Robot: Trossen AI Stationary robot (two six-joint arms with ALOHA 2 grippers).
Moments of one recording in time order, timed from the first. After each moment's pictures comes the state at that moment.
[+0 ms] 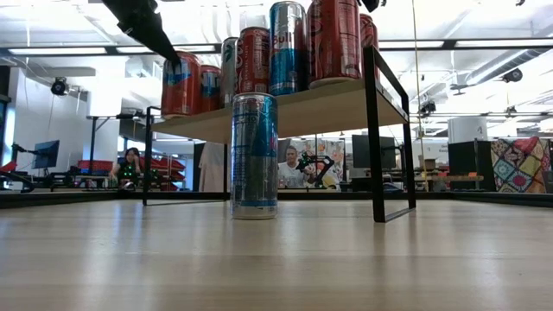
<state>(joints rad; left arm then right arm) 0.03 1.01 1.05 -0.83 -0.49 -0.02 -0.15 1.33 1.44 -0.52 0.36 -0.07</state>
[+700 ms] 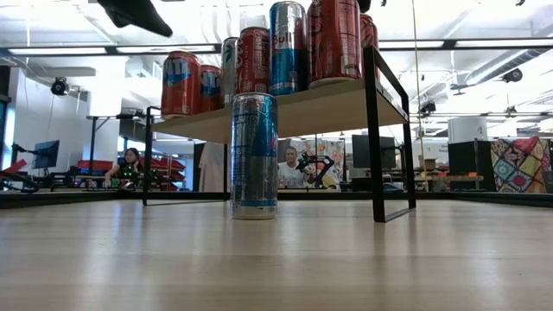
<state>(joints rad) -0.20 0.95 1.02 -0.78 -0.51 -0.24 -0.14 1.33 1.44 -0.55 0.16 -0.09</state>
